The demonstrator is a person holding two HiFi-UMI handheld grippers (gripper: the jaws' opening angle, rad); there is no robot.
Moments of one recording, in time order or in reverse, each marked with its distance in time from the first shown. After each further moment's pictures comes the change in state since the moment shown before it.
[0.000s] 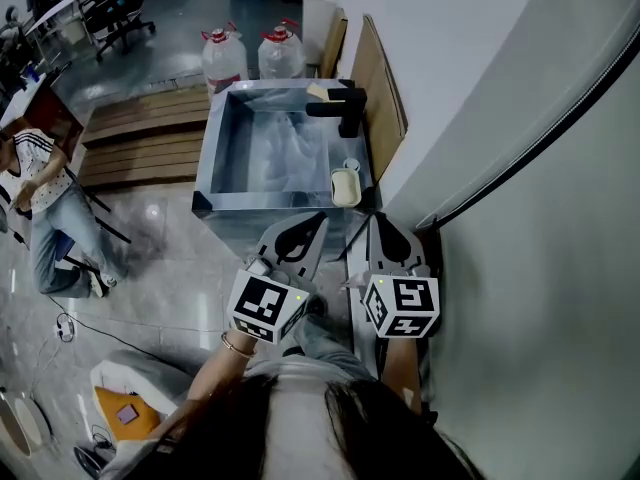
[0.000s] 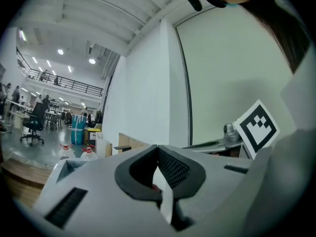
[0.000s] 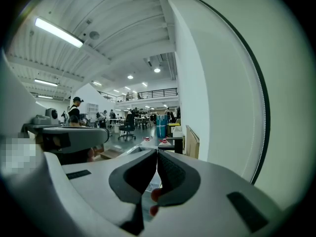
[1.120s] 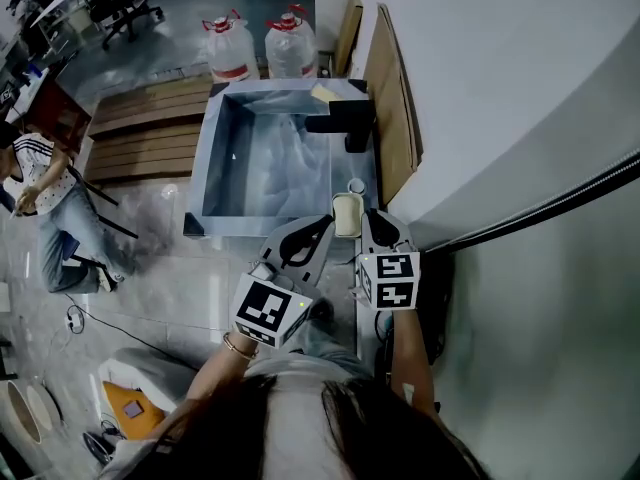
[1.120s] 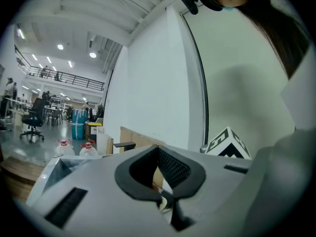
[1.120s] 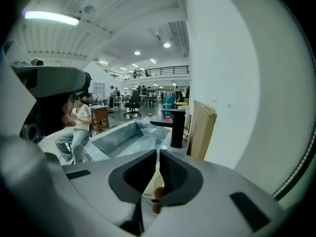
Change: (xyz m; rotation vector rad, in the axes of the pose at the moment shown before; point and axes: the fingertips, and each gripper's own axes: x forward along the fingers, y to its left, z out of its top) left arm 0.105 0.051 -0.022 -0.007 0.060 0.018; right arm 0.151 -0.061 -0.087 -0.076 0.279 0.097
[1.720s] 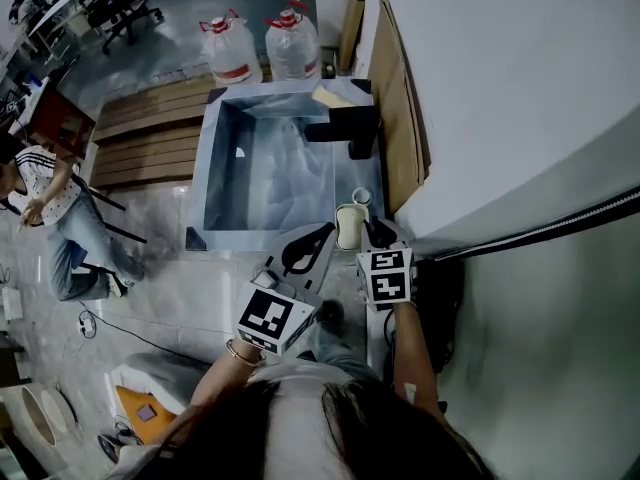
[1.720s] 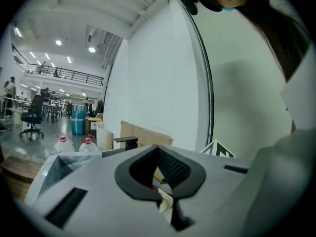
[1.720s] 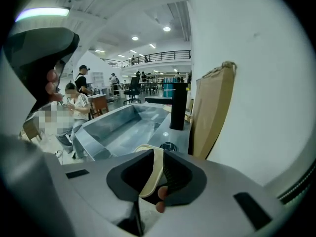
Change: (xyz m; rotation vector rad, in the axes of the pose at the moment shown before) left arm 0.030 0.019 -0.021 -0.007 0.062 -0.004; right arm 0.063 -0.014 -0.056 0.016 0.166 0.022
